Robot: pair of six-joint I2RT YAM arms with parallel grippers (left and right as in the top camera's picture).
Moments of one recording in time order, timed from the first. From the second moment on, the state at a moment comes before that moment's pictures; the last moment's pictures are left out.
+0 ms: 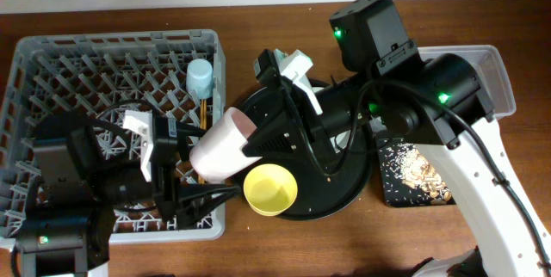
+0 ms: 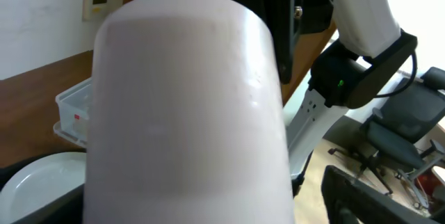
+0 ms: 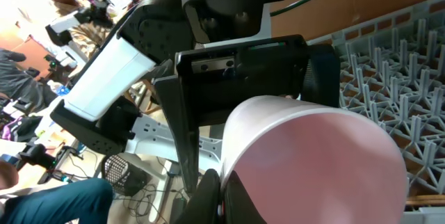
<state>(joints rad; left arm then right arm) 0.06 0.93 1.19 -0.86 1.41 0.23 0.57 1.61 2.08 -1.30 -1.19 -0.29</state>
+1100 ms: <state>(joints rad) 0.06 0.93 1.19 -0.85 1.39 0.22 0.56 1.61 2.08 -1.45 -0.95 -0.24</state>
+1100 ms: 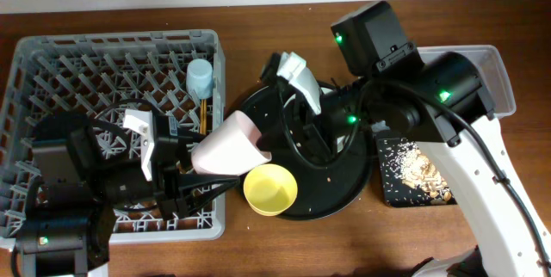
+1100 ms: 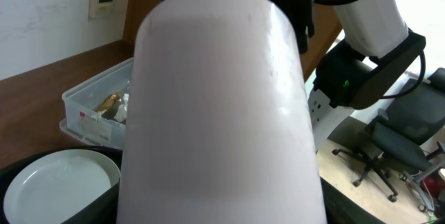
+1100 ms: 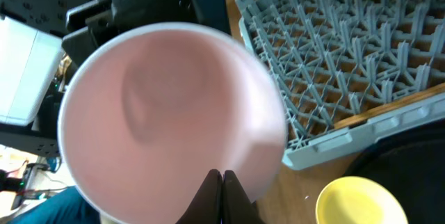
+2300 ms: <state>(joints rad) 0.06 1.57 1.19 -0.79 0.26 -0.07 0.33 1.60 2.08 -1.68 -0.30 -0.10</state>
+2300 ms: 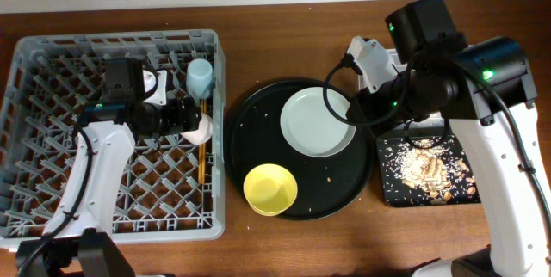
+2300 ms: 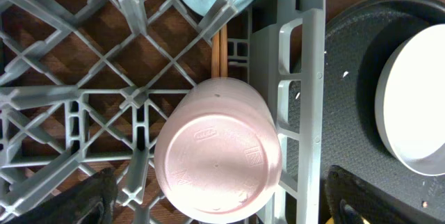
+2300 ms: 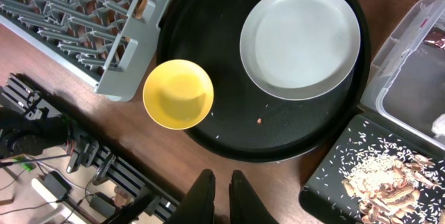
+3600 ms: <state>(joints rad) -0.13 1.54 1.17 -0.67 0.30 -0.17 0.33 1.60 2.08 -1.68 -0.30 -0.09</state>
